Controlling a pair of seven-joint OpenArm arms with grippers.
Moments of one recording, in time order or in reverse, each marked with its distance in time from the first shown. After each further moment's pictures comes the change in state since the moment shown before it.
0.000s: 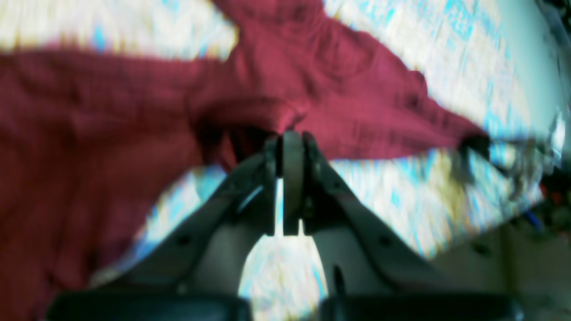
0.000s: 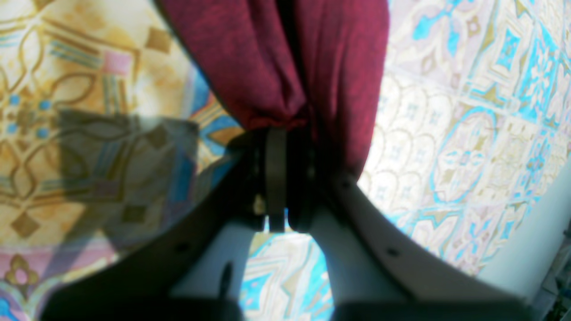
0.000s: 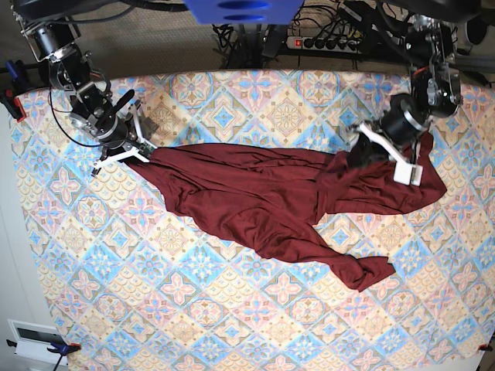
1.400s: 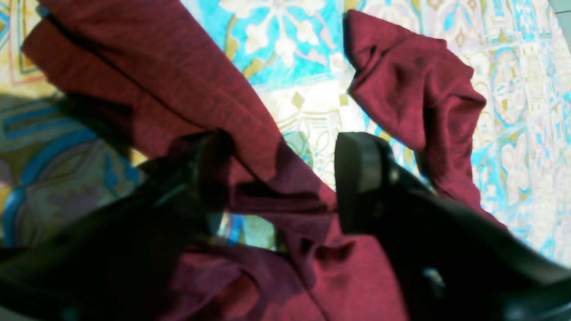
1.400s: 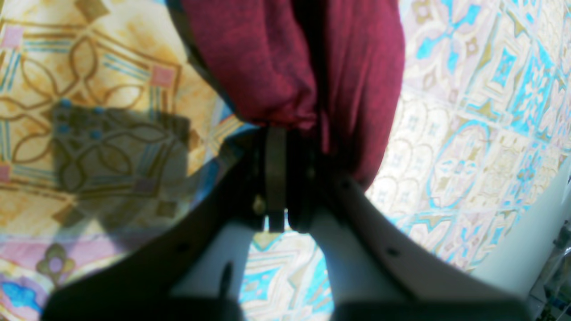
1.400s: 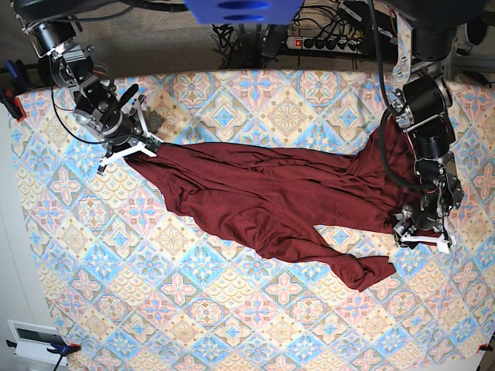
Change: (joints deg) left arm -53.1 4.6 -6.8 -84.9 27.4 2.1 -24.0; right arm -1.1 0.0 -0.7 6.1 -0.6 0.7 -3.6
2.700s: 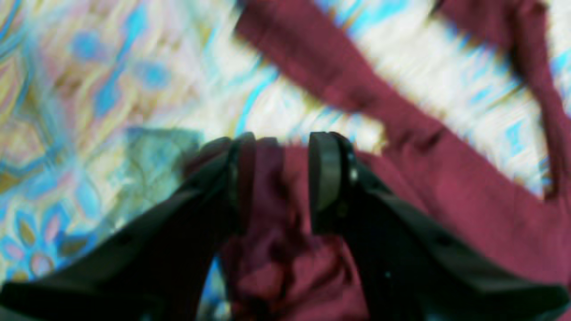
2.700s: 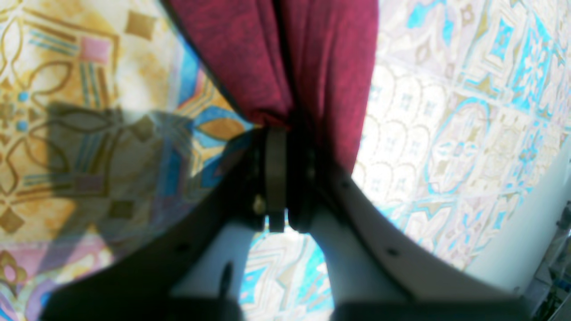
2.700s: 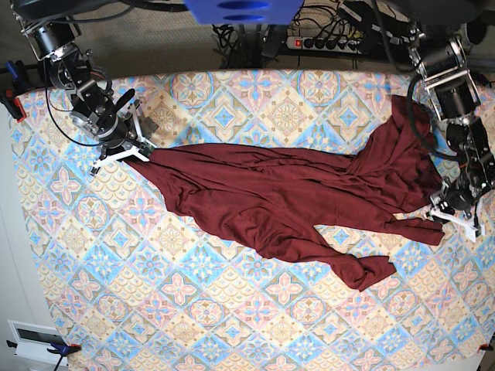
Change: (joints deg) left arm 15.3 -10.5 -1.6 31.7 -0.3 0.4 19.1; right arm 0.8 0.1 0.3 -4.1 -0.2 -1.0 1.4
